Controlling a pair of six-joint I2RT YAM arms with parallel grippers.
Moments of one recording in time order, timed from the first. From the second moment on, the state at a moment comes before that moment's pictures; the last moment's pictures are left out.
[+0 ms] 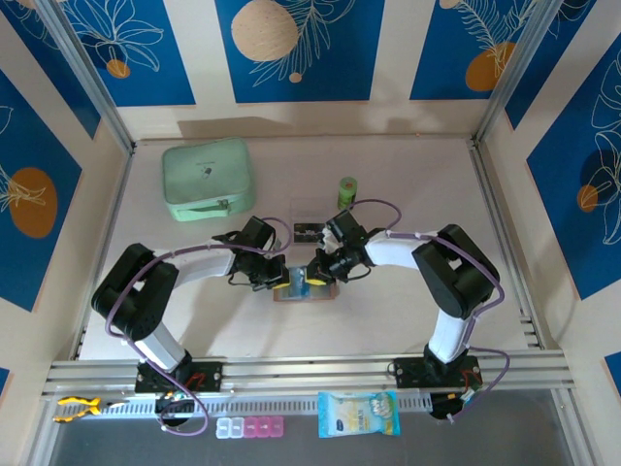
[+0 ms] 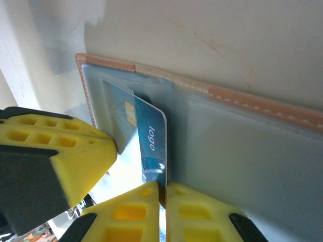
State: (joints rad) left arm -0.61 1.64 0.82 -0.35 0.45 -0.78; right arm 0.63 1.77 0.90 -0.24 -0.65 0.78
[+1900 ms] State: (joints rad) left arm -0.46 1.37 0.71 -0.39 0.41 -0.78; right arm 0.48 2.19 2.10 -1.19 -0.31 -0.83
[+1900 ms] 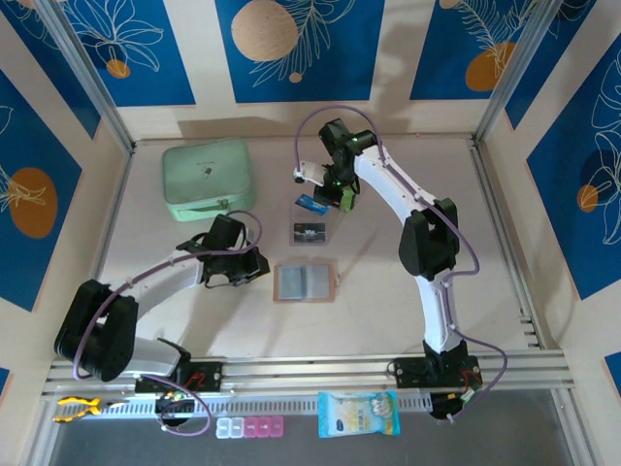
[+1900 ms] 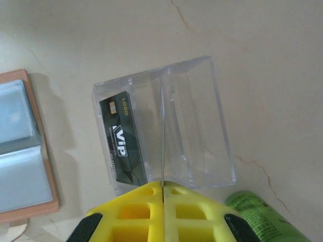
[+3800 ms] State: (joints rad) left arm -0.44 1.33 0.69 -0.43 0.40 -0.78; right arm 0.51 2.33 2.07 -0.98 -0.26 -0.70
